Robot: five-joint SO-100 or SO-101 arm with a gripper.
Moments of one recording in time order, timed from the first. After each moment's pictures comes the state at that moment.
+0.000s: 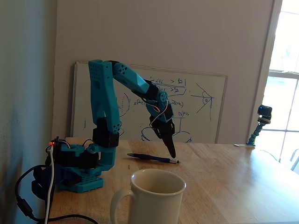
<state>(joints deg) -27.2 102.7 131.9 30.3 113.3</state>
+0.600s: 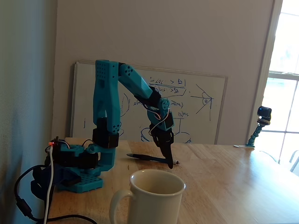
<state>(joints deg) -25.9 95.7 131.8 29.4 113.3</state>
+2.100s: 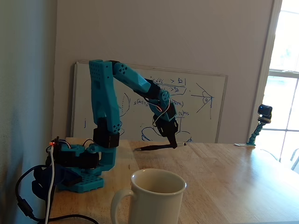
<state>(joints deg) -24.7 105.0 130.6 28.9 113.6</state>
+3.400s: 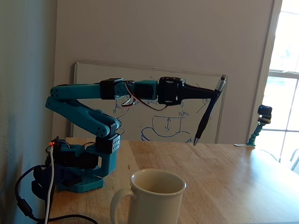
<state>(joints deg) 33.1 166.5 156.7 0.9 80.3</state>
